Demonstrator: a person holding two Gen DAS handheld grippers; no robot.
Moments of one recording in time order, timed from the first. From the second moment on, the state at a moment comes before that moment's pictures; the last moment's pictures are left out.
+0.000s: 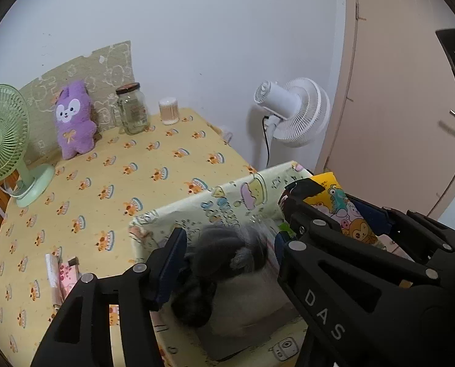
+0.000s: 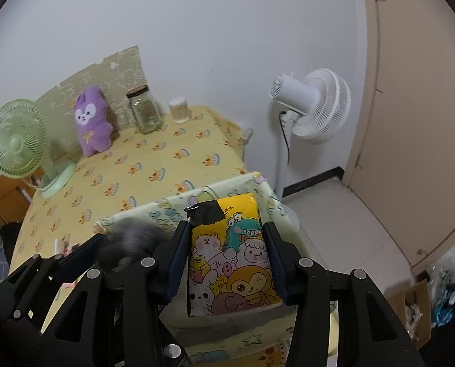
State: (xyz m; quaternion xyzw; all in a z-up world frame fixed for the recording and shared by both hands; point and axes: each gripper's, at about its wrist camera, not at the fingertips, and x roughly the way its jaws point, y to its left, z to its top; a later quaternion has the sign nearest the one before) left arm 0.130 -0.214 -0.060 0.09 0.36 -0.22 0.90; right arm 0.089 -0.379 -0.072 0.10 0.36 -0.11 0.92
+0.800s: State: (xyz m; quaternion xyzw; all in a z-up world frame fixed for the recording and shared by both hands) left arm 0.131 -0.208 -0.068 0.12 0.37 -0.19 0.90; right arm 0.095 -0.375 -0.090 0.11 0.38 -0.07 0.92
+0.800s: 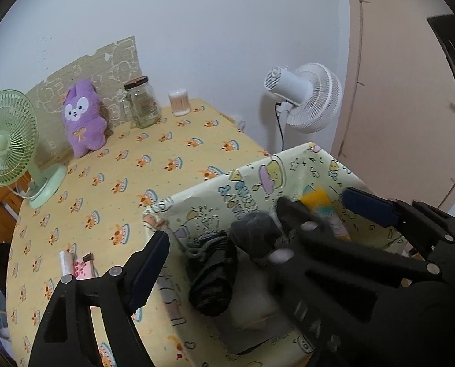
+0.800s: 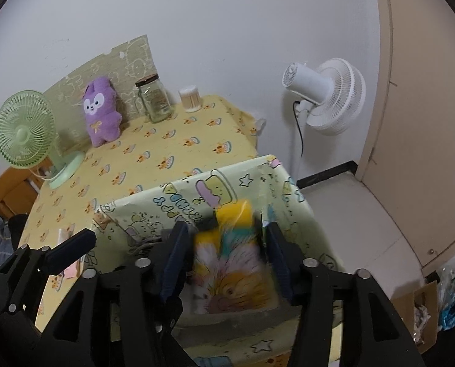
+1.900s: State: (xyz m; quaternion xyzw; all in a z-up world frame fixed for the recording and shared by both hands) left arm 0.115 -0.139 -0.026 0.08 0.32 -0.17 0.93; right arm 0.082 -0.310 -0.042 0.08 0.34 -0.07 0.93
